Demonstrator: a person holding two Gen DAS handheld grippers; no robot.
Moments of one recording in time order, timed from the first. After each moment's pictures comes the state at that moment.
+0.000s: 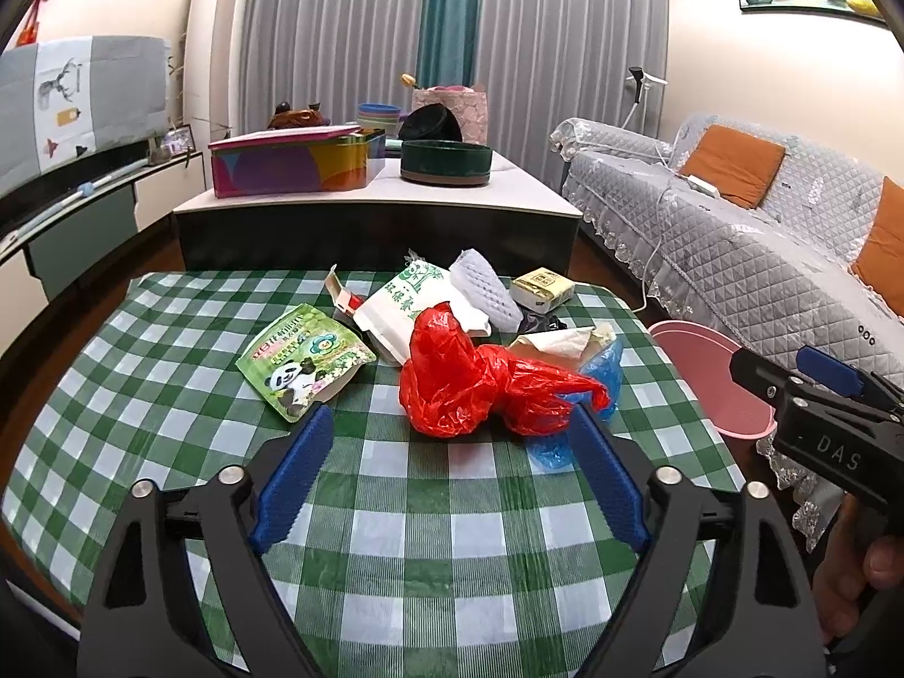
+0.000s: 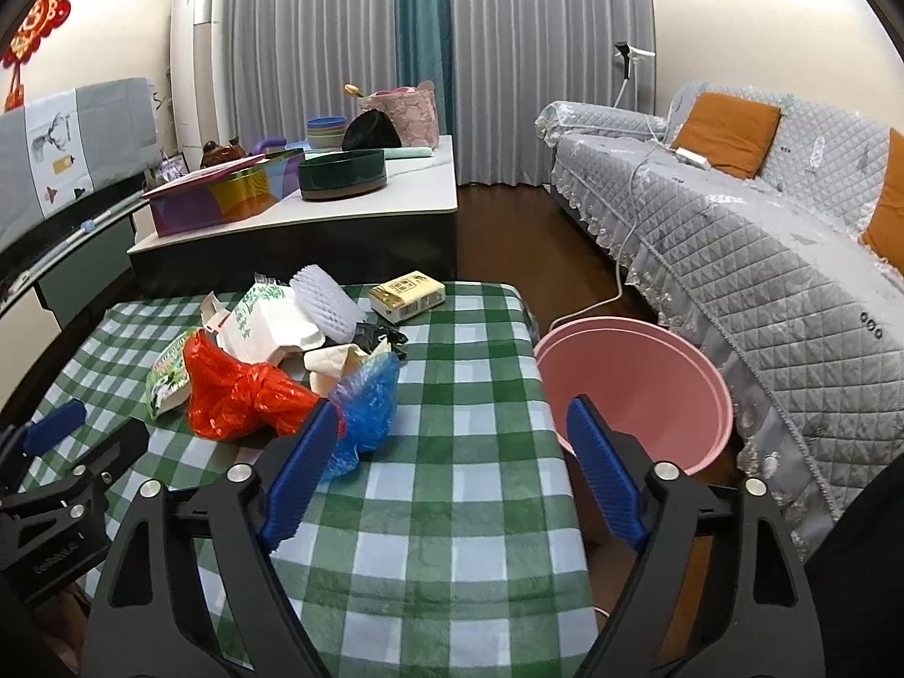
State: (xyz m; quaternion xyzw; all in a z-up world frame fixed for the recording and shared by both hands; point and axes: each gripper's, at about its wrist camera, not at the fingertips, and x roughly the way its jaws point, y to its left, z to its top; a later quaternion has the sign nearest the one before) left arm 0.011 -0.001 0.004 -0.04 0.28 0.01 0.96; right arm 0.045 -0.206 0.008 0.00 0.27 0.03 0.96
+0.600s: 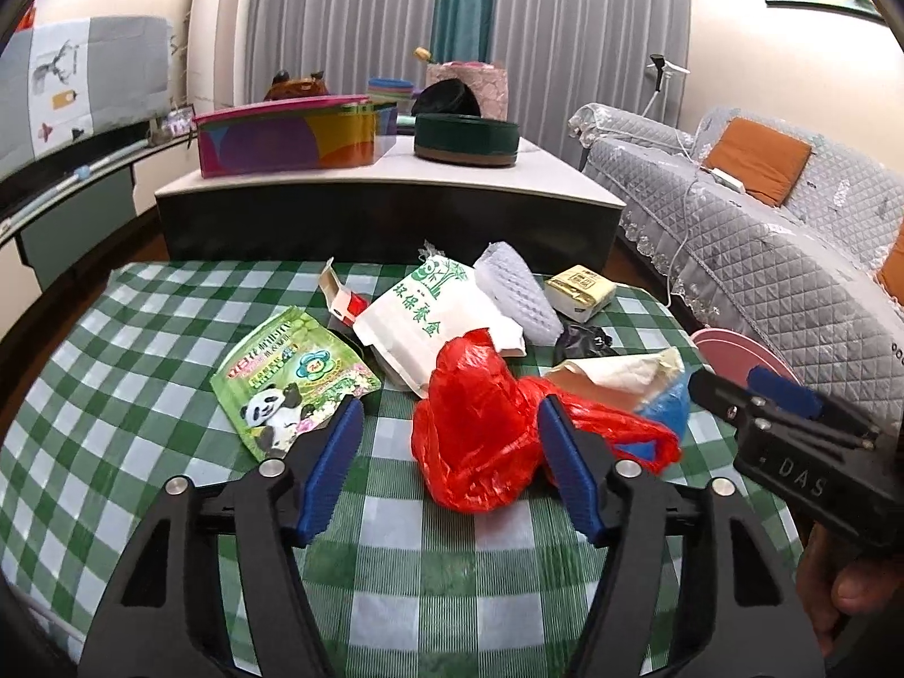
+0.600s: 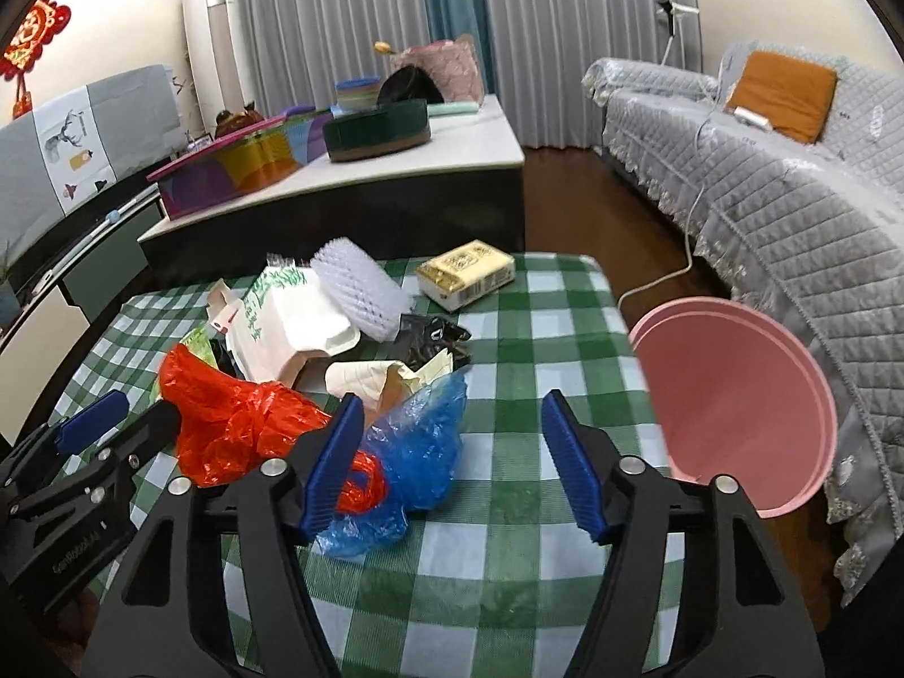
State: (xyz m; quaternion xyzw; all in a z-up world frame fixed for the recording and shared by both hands) left arm 0.077 0.014 -0.018 -0.05 0.30 0.02 0.95; right arm 0.126 -0.177 -0.028 0.02 0.32 0.09 0.94
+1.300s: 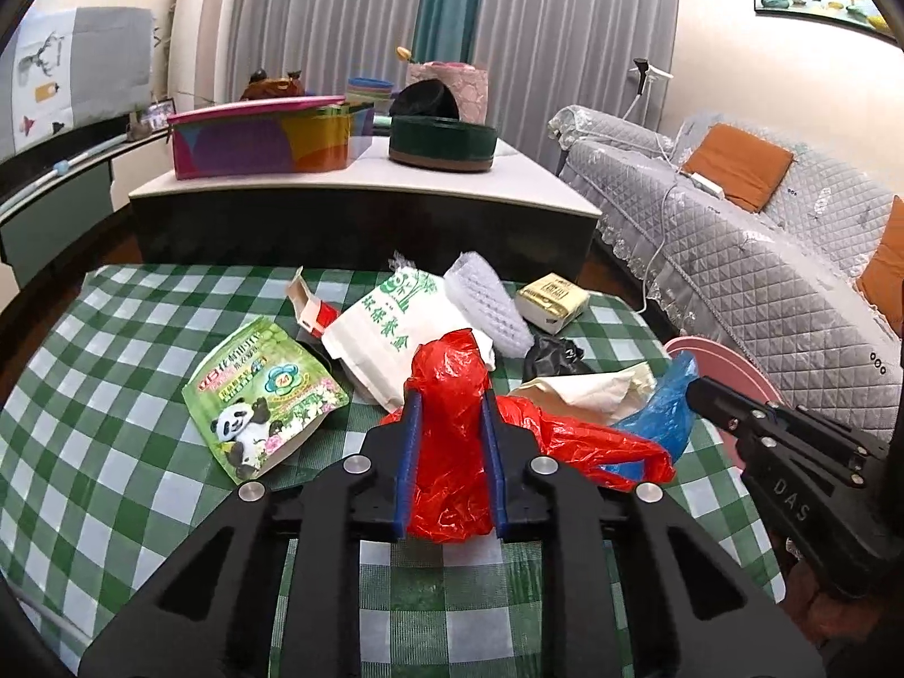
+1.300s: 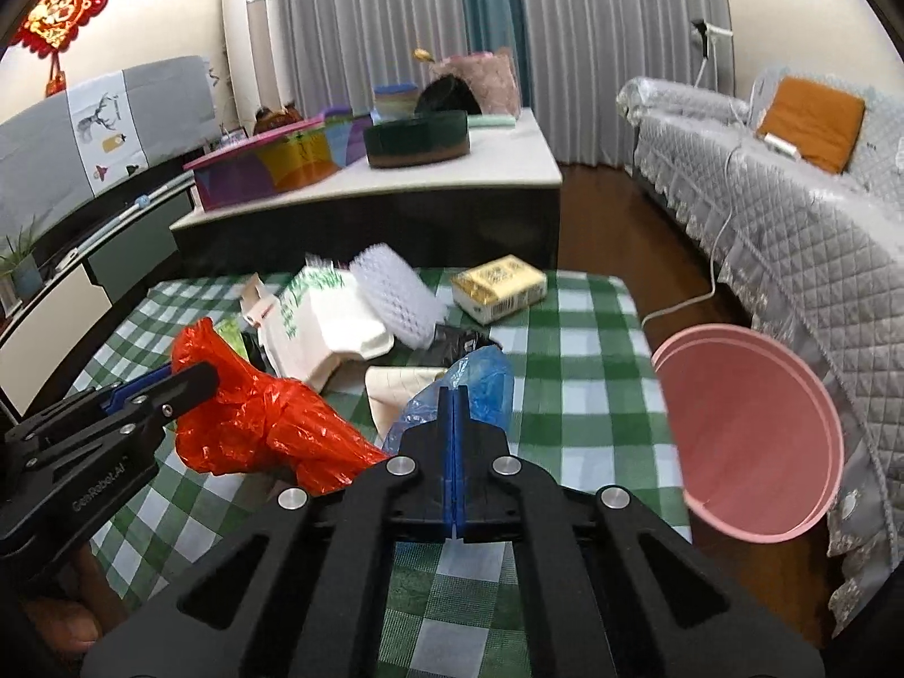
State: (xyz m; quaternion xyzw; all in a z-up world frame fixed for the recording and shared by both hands) left arm 0.079 0.006 -0.007 -0.06 0.30 -0.01 0.95; right arm 0.110 -0.171 -0.015 0.00 0.29 0.13 0.95
